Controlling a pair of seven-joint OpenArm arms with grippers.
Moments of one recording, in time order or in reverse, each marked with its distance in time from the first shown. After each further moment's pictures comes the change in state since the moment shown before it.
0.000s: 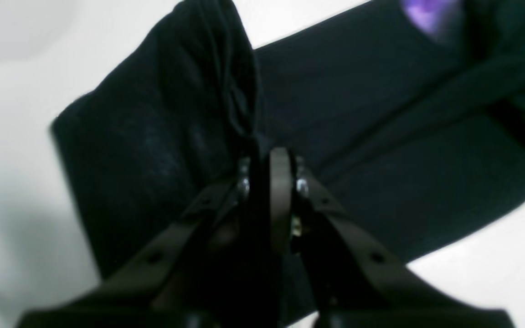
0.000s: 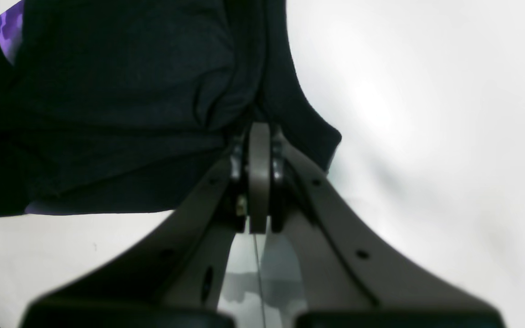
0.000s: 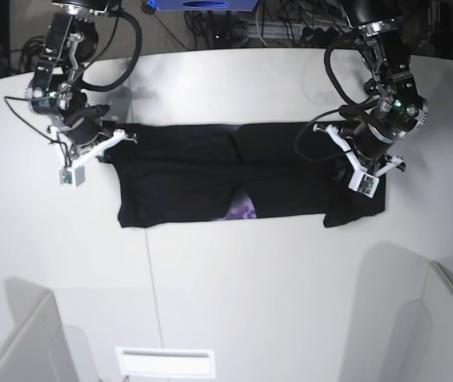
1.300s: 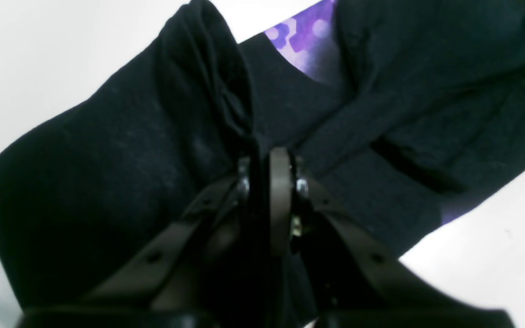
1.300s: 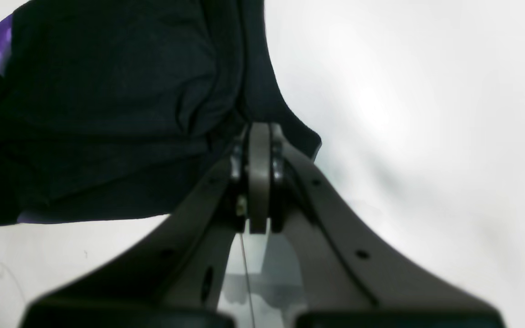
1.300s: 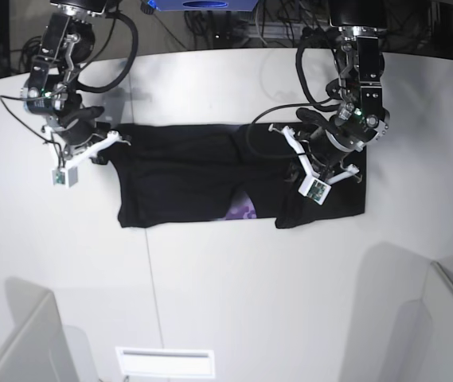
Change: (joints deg) left arm -1.6 -0.2 15.0 -0.7 -0.3 8.3 0.4; right arm 0.3 0.1 1.6 0.0 0.0 0.0 0.0
